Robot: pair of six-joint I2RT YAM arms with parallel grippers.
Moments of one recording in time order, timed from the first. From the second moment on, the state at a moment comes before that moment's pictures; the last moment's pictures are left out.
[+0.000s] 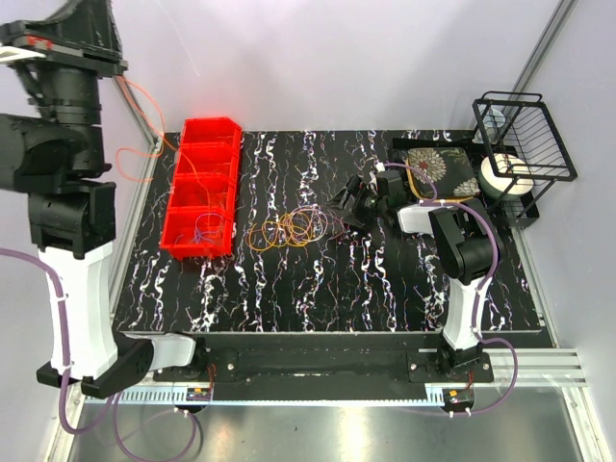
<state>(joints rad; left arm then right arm) -0.22 1.28 2.16 -0.12 -0.12 -0.41 0.33 2.01 1.09 0.33 -0.49 0.89</state>
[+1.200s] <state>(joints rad) -0.15 1.16 1.62 0.02 -0.29 -0.31 0.33 2.06 1.13 0.33 -0.54 0.92</state>
